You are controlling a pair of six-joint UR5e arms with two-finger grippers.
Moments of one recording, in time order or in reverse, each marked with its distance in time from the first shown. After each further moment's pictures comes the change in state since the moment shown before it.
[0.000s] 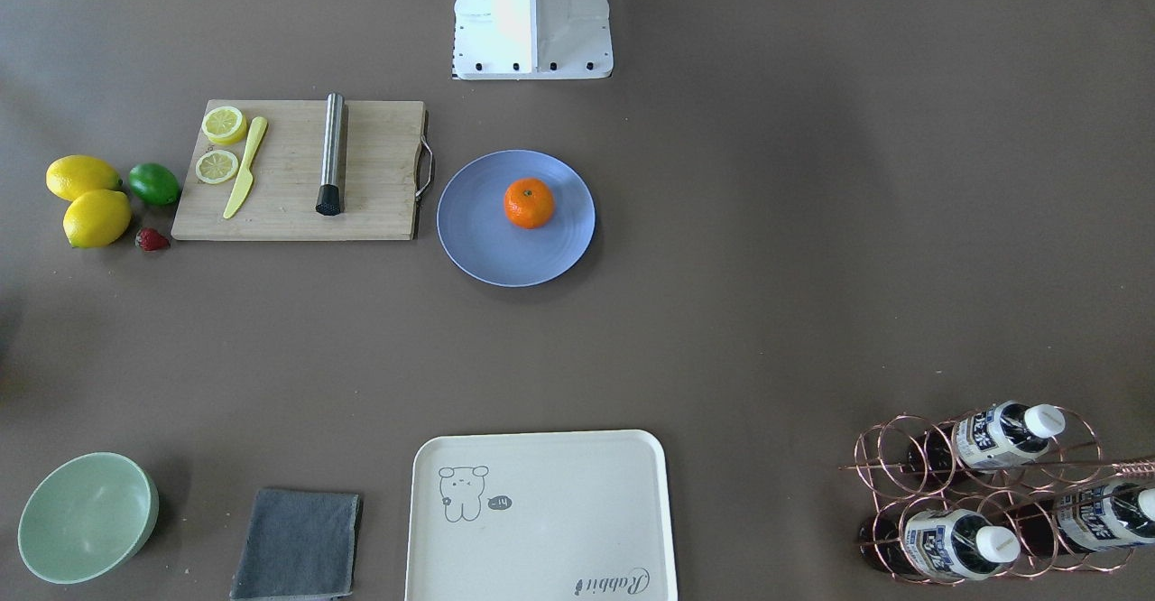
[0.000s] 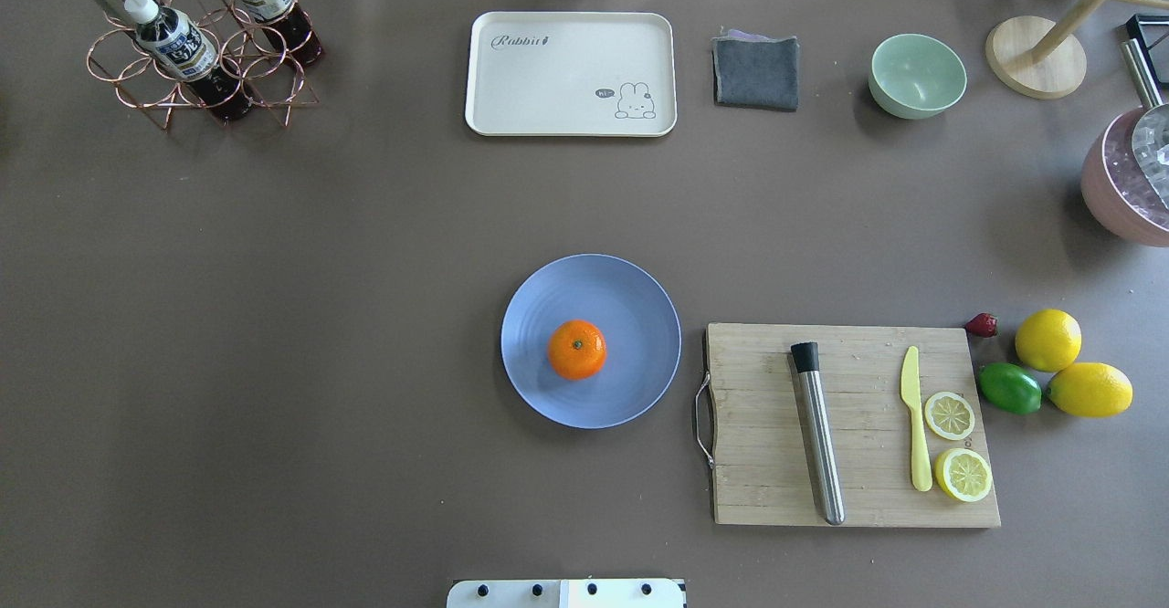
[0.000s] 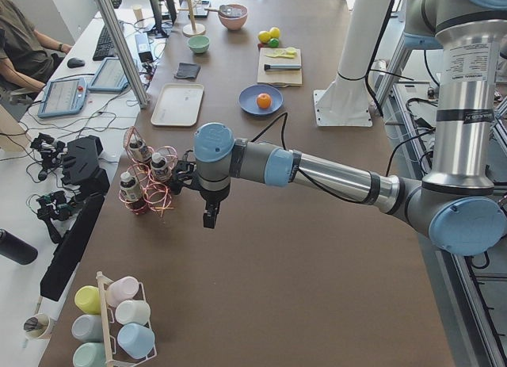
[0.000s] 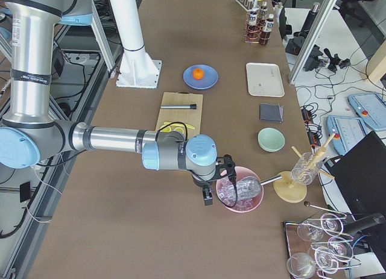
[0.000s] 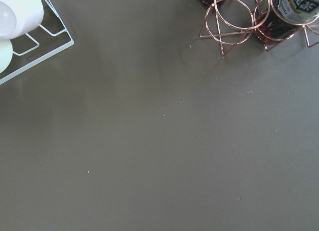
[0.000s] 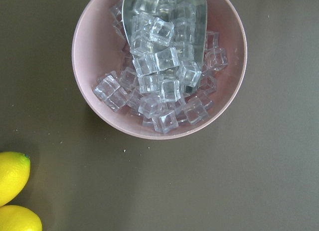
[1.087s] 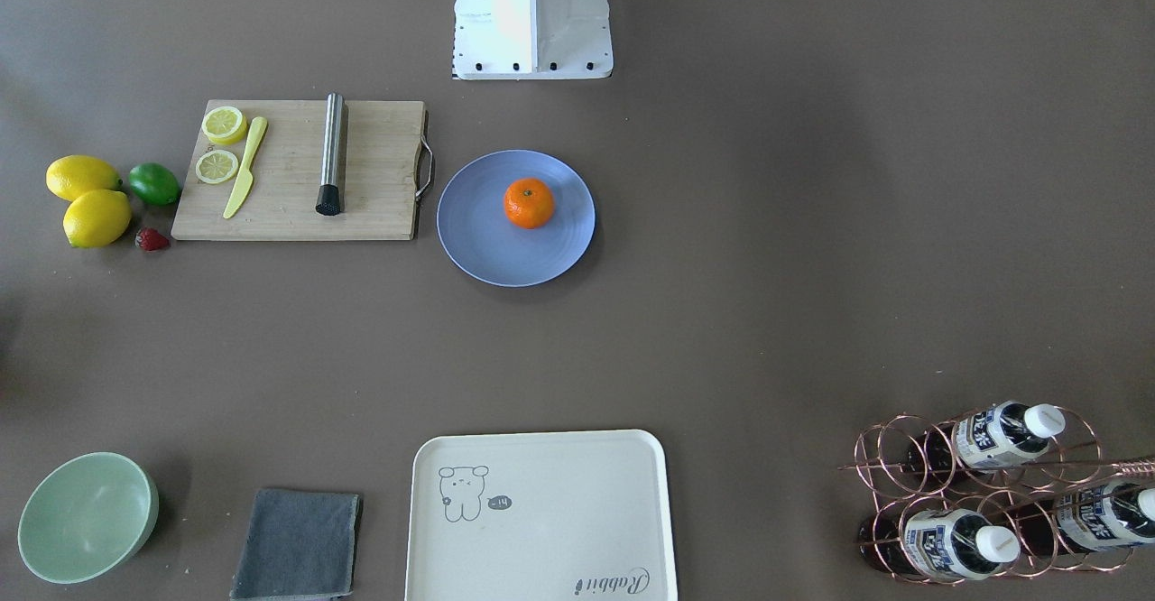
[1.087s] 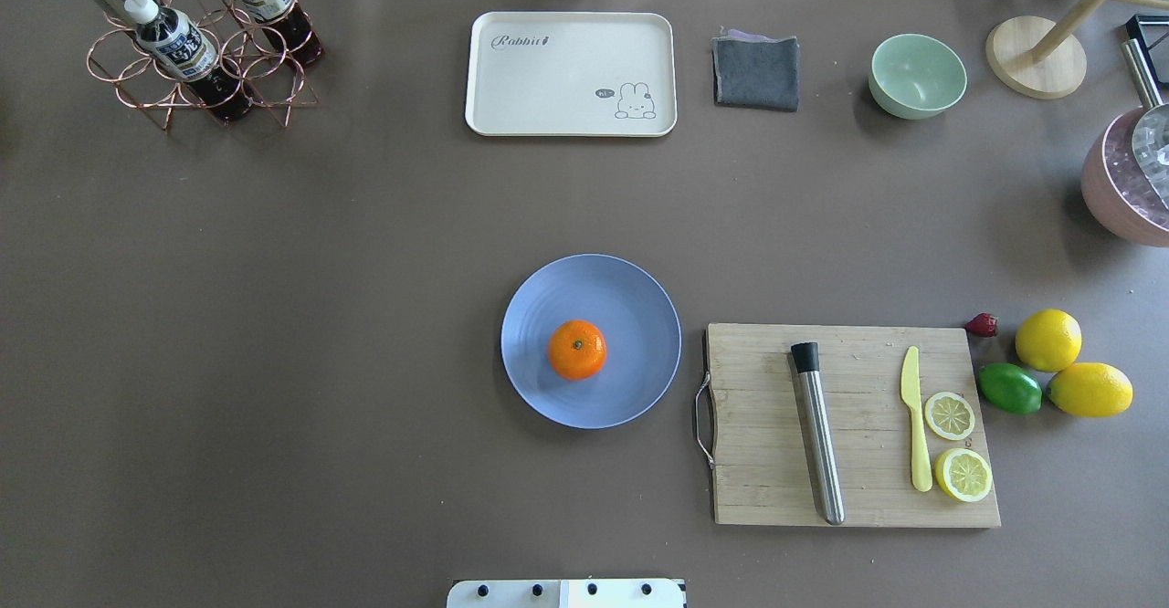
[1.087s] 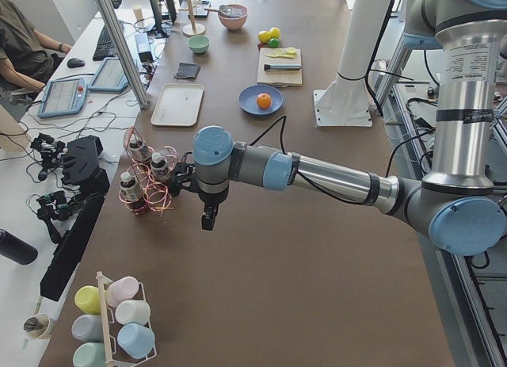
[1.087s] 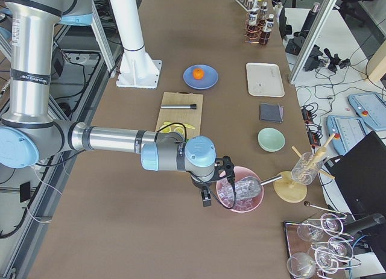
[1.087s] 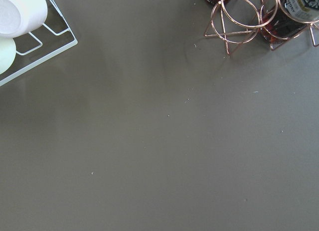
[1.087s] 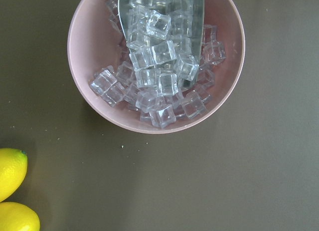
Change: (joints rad) left arm 0.000 -0.004 0.017 -0.026 0.000 -0.008; right arm 0.000 -0.010 -0.002 0.001 -0.002 0.001
